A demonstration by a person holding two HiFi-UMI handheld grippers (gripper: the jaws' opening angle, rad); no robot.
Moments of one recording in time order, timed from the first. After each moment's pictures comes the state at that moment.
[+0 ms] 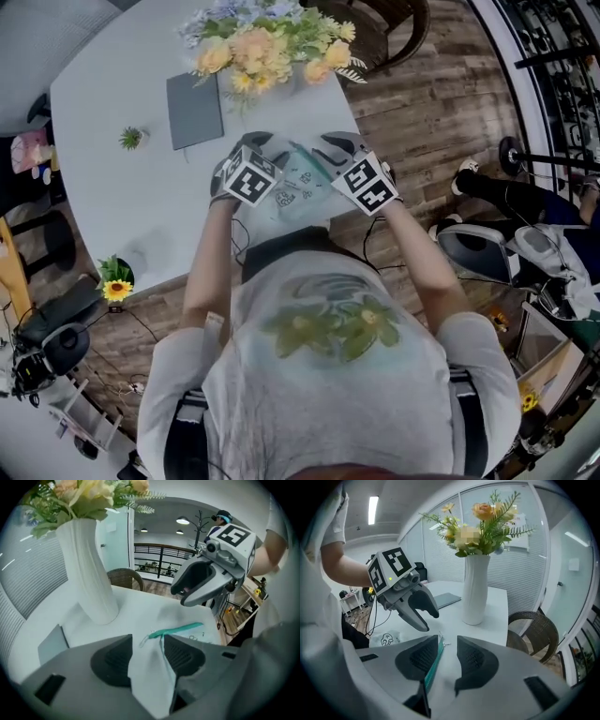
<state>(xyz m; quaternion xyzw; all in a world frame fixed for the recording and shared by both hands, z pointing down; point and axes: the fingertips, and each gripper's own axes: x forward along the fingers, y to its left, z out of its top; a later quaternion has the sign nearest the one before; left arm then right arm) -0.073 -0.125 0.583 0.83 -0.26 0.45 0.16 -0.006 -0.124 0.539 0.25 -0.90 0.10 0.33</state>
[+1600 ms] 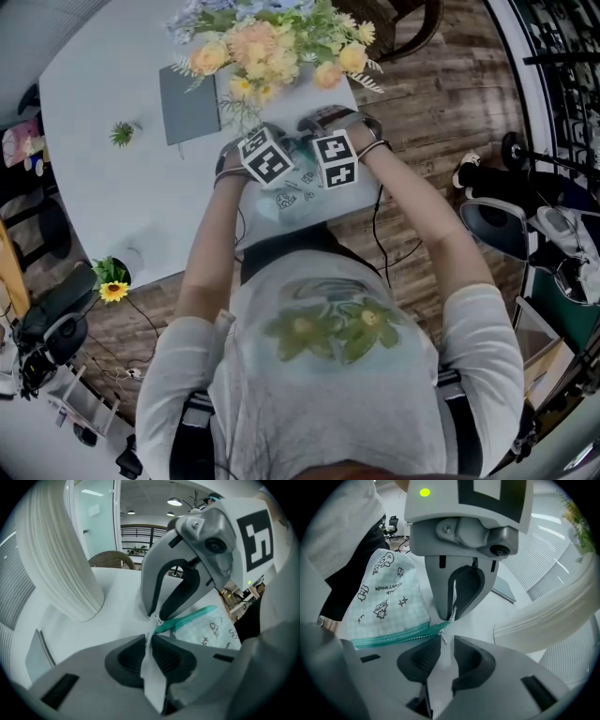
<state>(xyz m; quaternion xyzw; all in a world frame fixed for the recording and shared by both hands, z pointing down) -0.065 -0.142 0.642 0.81 -0.19 0.54 0.15 -0.049 -0.141 0.633 -0.07 -0.81 -0.24 0.54</state>
